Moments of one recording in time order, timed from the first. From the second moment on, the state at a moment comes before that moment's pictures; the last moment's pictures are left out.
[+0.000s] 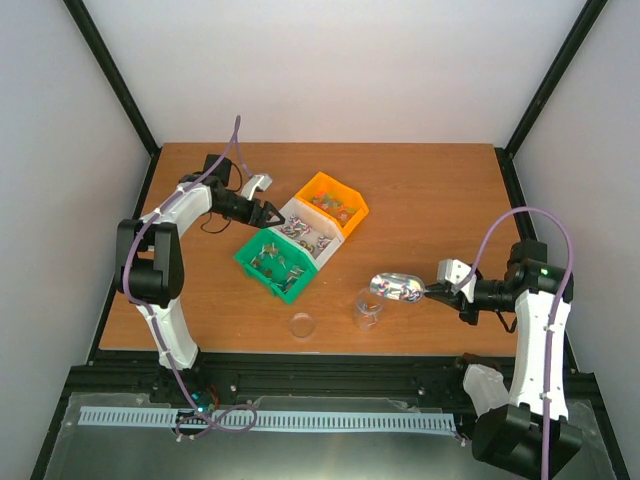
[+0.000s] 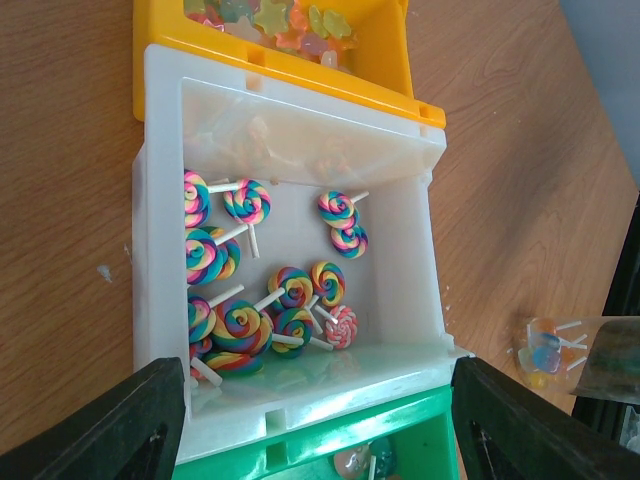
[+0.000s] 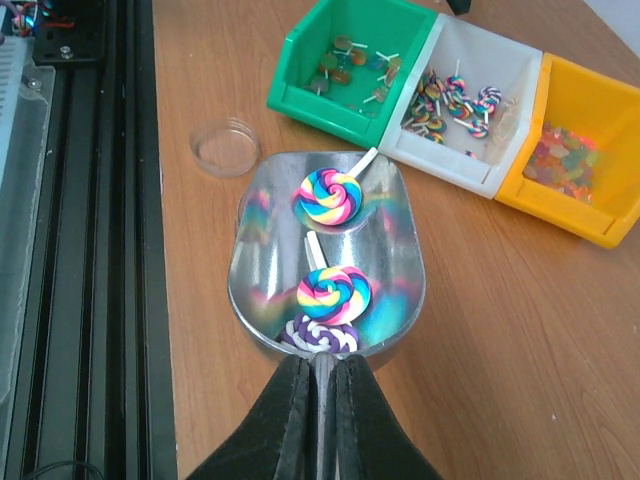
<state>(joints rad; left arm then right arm) -0.10 1.89 1.41 -0.74 0.81 0.25 -0.34 0.92 0.91 -1.50 -1.01 -1.67</state>
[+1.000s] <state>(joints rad) -0.10 1.89 1.41 -0.70 0.82 0.25 -0.18 0.91 0.99 -1.49 -0.80 -1.52</state>
